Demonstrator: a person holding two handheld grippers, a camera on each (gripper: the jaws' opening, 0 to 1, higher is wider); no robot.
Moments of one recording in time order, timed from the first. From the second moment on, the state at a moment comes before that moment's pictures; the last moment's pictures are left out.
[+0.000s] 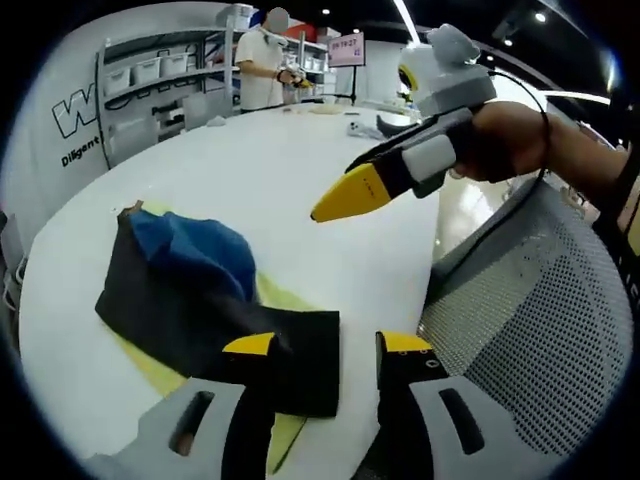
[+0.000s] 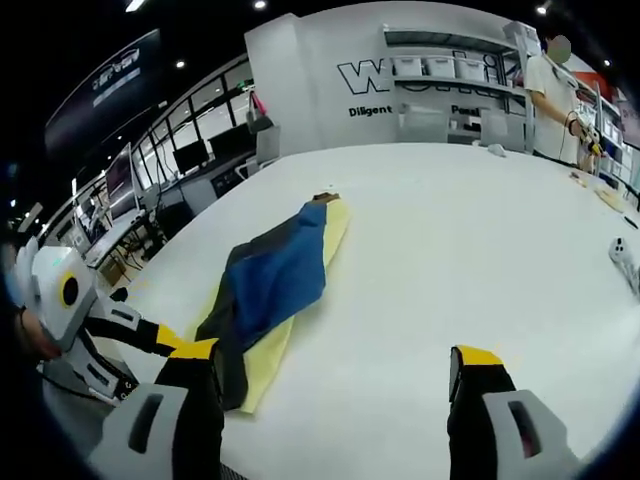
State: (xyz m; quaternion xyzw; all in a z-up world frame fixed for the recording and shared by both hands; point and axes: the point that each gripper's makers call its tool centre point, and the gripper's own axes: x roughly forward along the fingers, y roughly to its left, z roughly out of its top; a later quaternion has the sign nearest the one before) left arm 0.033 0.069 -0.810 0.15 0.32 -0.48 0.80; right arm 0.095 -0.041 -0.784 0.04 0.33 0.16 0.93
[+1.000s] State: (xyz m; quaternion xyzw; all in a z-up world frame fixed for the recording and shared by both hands) left arm 0.042 0.059 -0.845 0.20 0.33 -0.48 0.78; right arm 0.095 -0.045 -0.784 0.05 0.33 0.16 0.93
